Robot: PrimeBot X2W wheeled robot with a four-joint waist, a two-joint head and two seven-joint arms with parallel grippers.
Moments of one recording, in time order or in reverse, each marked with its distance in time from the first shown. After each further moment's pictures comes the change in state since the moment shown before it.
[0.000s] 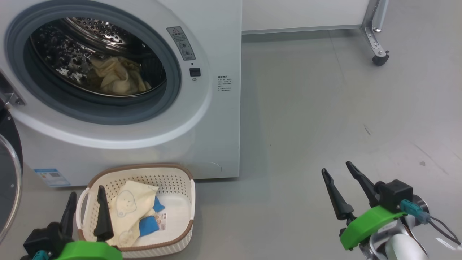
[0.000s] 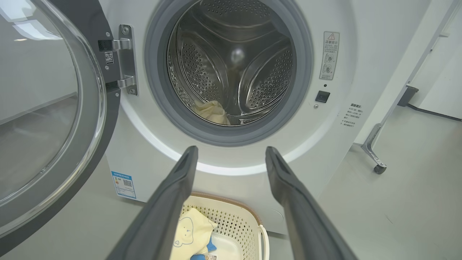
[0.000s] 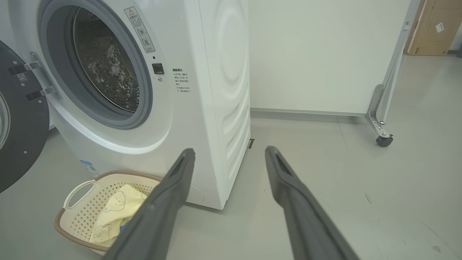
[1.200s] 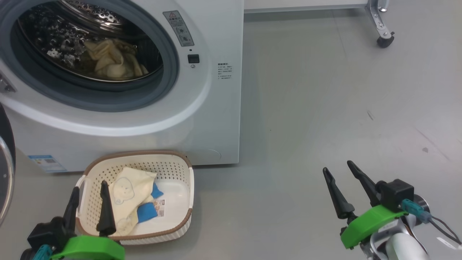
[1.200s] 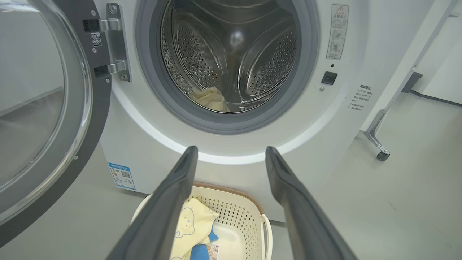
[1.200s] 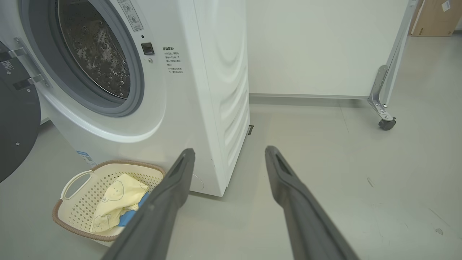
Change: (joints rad) left arm -0.030 -0.037 0.037 0.039 0.060 -0.044 0.000; right arm -0.005 0.000 -0.005 0.012 0.002 0.000 -0.009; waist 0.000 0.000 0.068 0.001
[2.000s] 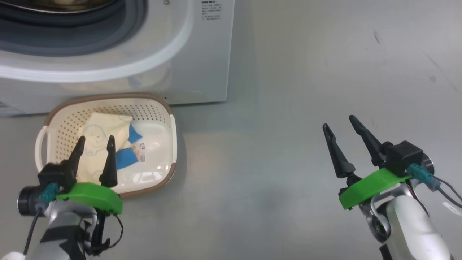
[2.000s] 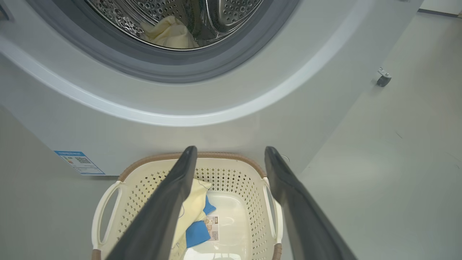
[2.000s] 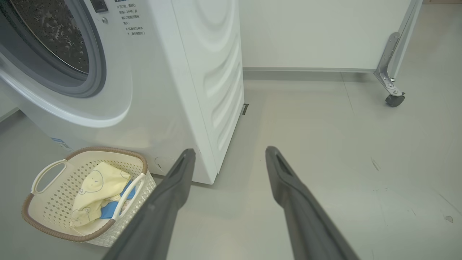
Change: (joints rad) left arm -0.284 0.067 -0.106 0.210 0.023 -0.004 0.000; right arm -0.140 0.000 -0.003 -0.046 -0.012 0.000 -0.008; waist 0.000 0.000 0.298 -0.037
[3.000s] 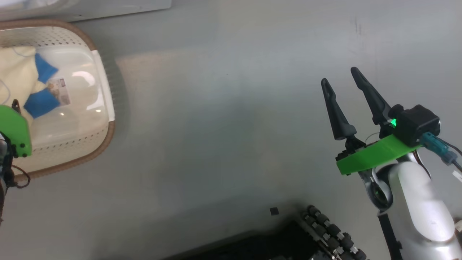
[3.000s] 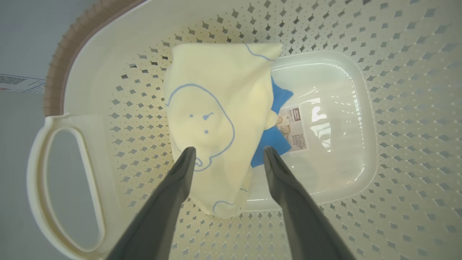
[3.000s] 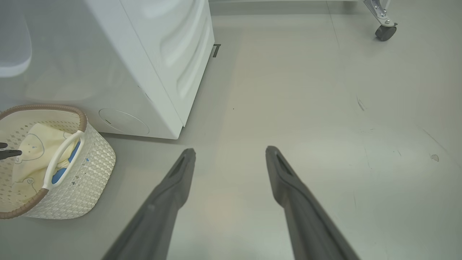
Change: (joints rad) left arm -0.654 0.245 -0.345 0.746 -0.114 0.000 0.256; right arm -0.130 0.000 0.021 -0.111 0.027 0.000 -0.005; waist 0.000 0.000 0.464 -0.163
